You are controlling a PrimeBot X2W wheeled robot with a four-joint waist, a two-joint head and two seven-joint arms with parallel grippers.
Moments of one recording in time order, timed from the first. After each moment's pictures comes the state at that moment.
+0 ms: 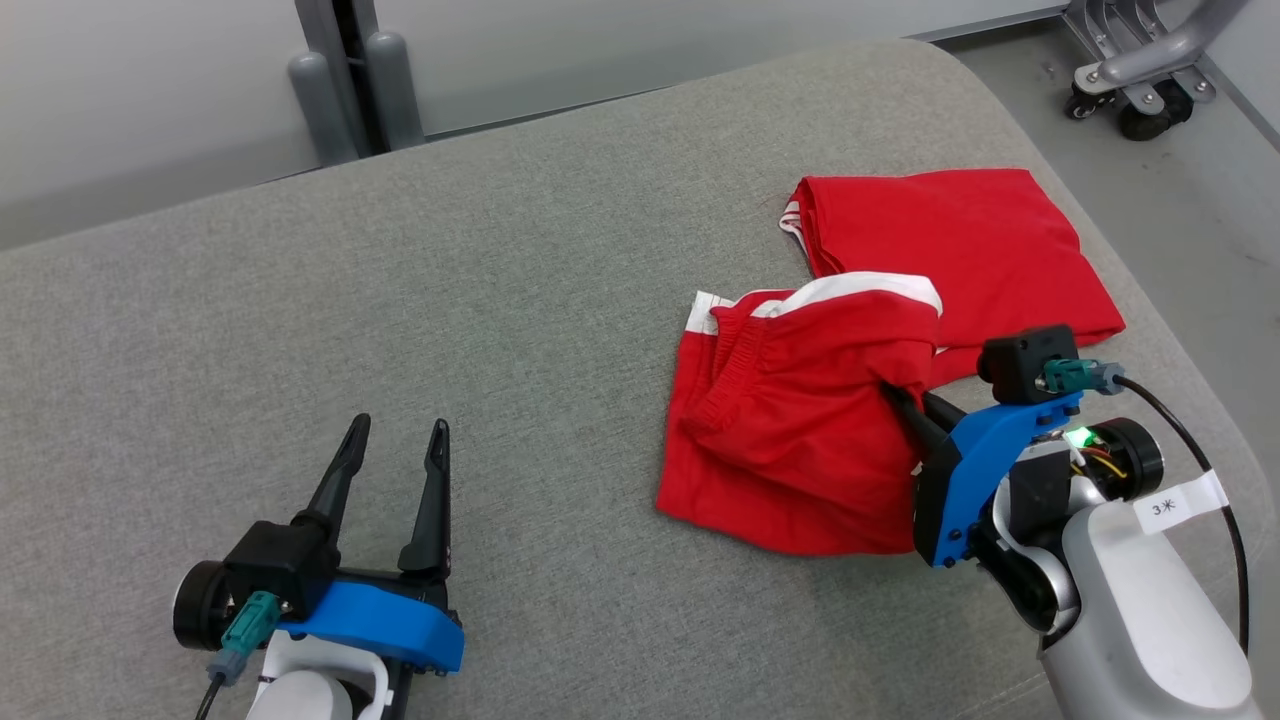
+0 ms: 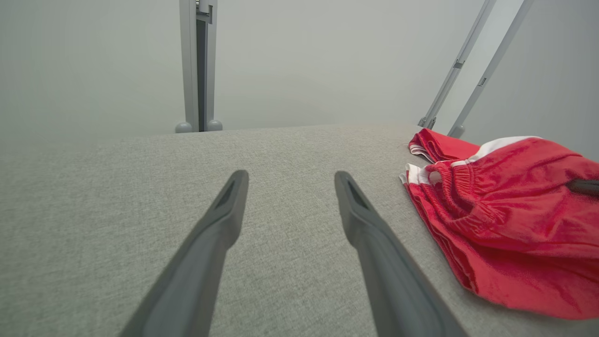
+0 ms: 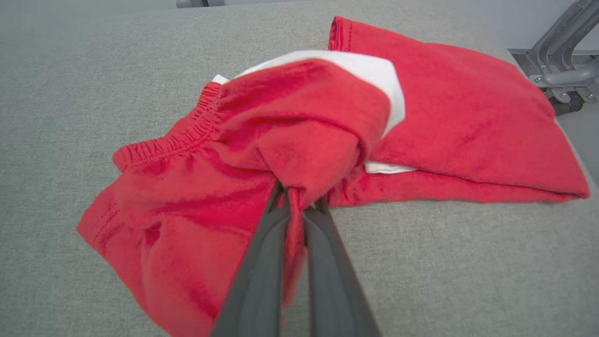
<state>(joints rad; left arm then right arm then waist) -0.13 0.16 -0.23 0.21 -0.29 -0.05 -0.20 -0.42 -0.15 0.17 0.34 0.28 0.13 0.37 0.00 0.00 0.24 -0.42</state>
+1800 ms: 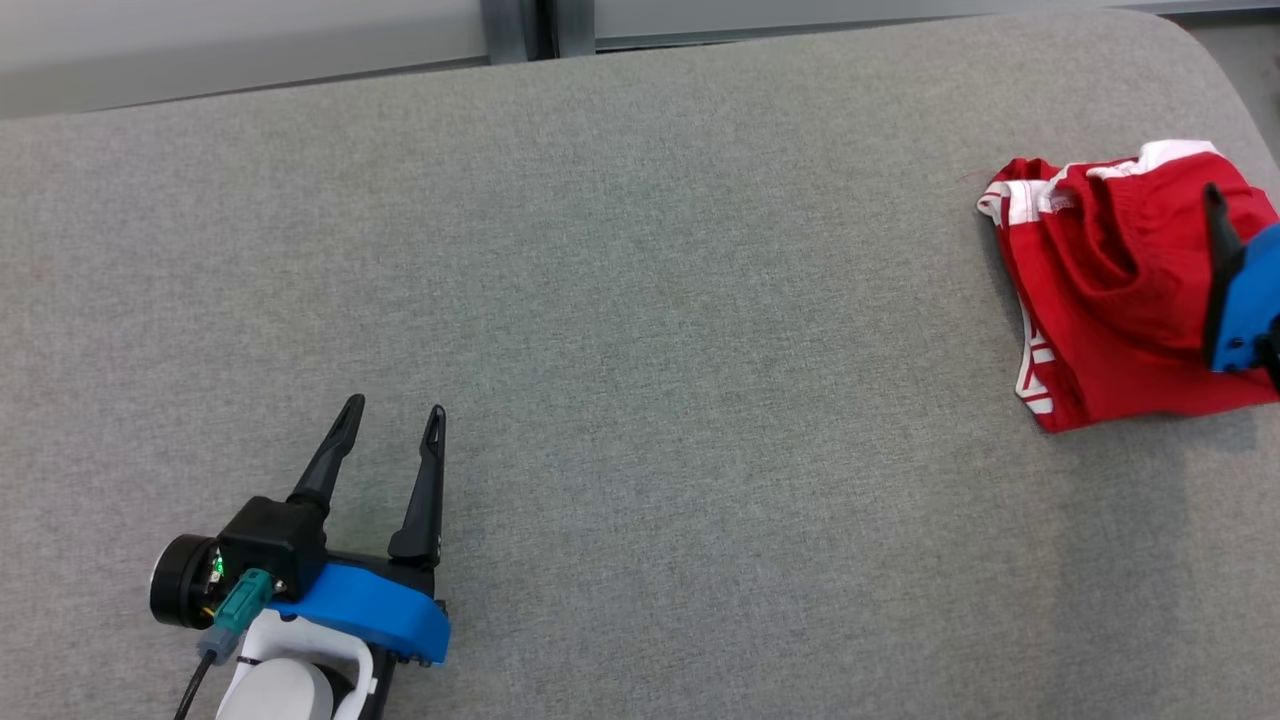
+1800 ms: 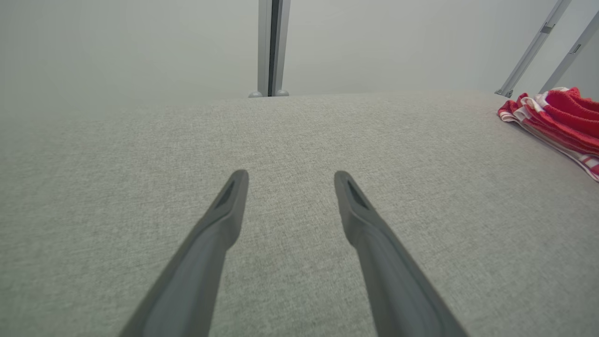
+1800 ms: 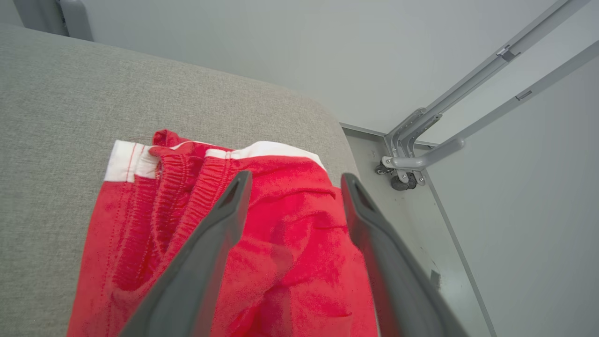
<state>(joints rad) -0.14 0.24 -0.28 0.13 -0.28 -0.02 -0.12 -0.80 -0.41 -0.05 0.80 -0.05 0.13 0.13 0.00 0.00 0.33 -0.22</state>
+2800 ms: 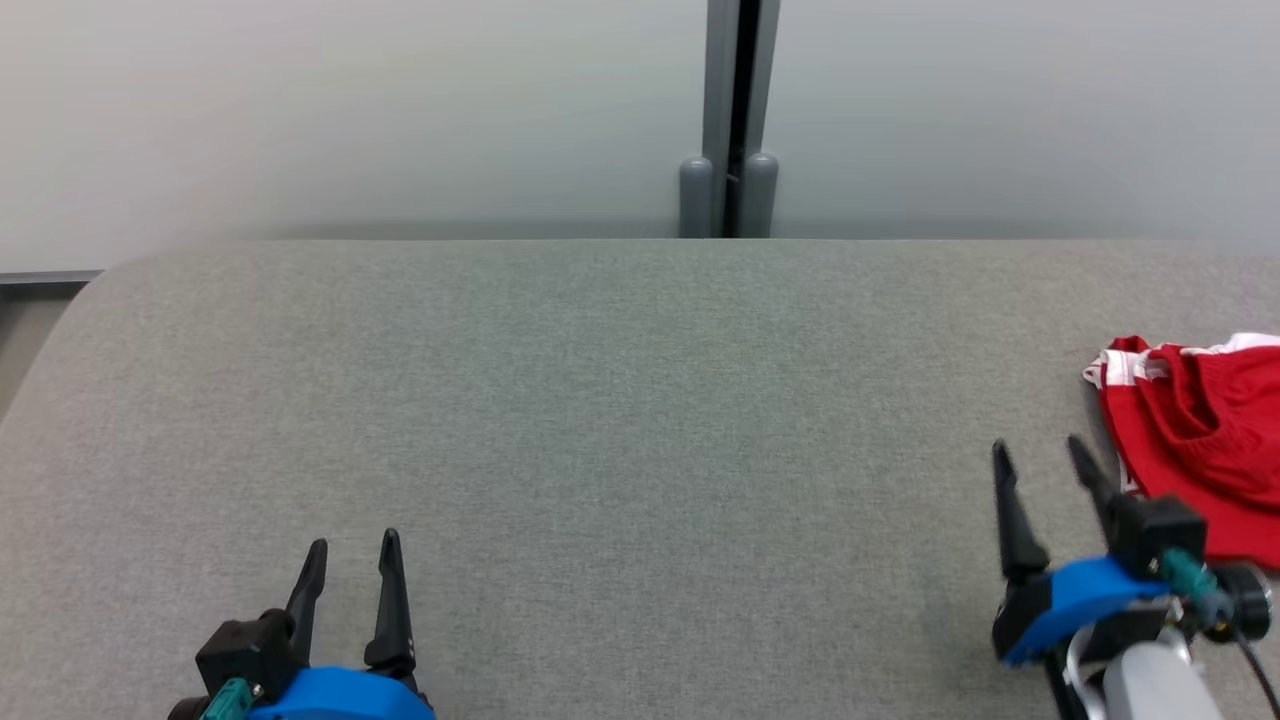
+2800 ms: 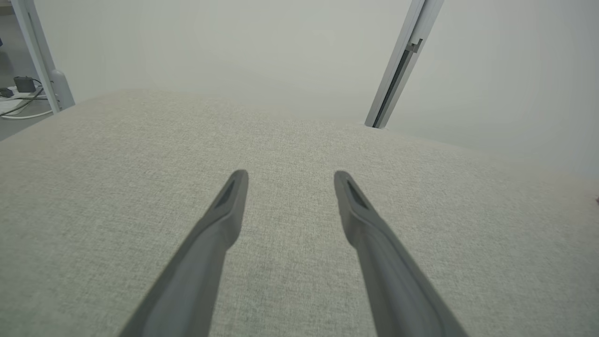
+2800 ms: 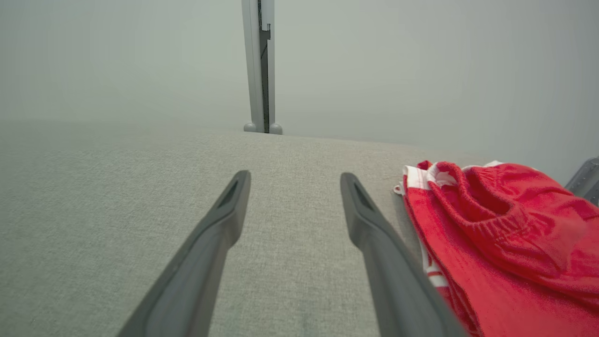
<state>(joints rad) -0.03 0.16 -0.20 0.35 -0.42 0.01 -0.24 -0.27 -0.05 -0.15 0.52 -0.07 0.13 -0.24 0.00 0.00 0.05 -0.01</state>
